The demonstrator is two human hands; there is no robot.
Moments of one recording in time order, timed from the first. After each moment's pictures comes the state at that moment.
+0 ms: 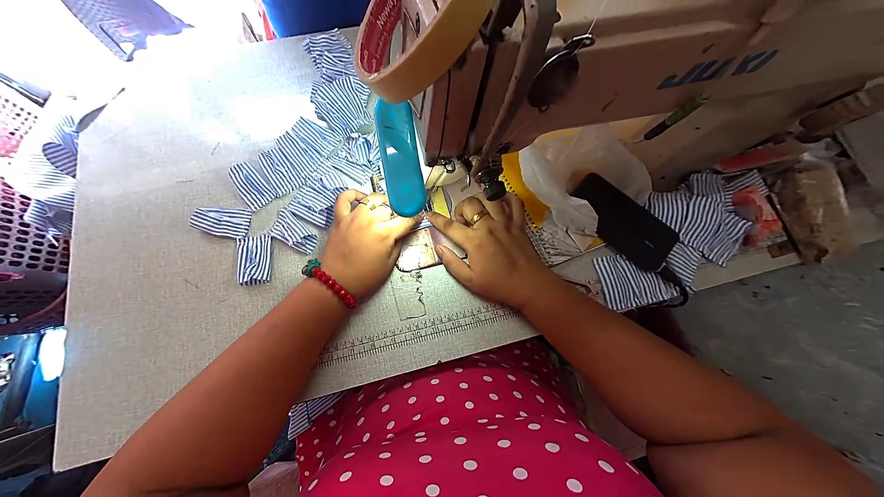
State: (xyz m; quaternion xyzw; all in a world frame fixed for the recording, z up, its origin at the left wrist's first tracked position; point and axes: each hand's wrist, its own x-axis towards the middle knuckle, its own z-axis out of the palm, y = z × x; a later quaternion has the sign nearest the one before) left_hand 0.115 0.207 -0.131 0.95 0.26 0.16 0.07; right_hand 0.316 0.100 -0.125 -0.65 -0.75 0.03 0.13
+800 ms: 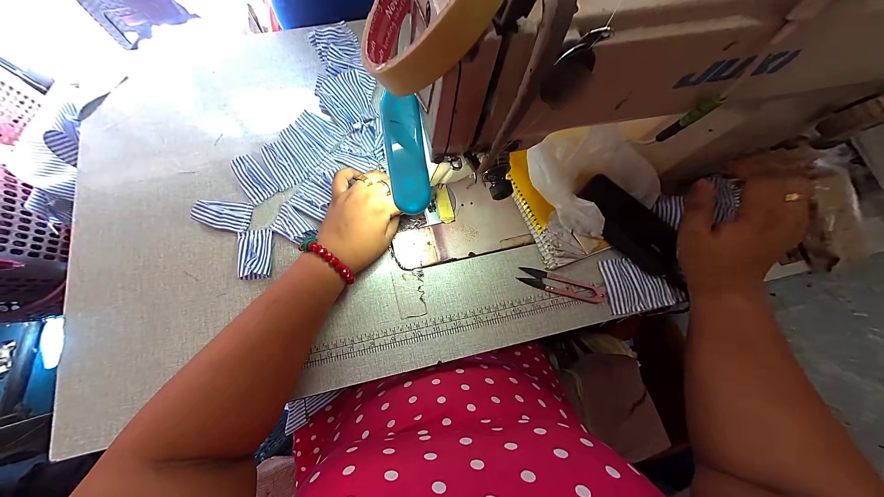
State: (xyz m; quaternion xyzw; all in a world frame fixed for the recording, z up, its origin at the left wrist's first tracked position) left_hand 0.119 0.233 -0.130 0.95 0.27 0.13 0.08; right_hand 0.522 0.009 -0.126 -0.82 -0.48 -0.20 0.23
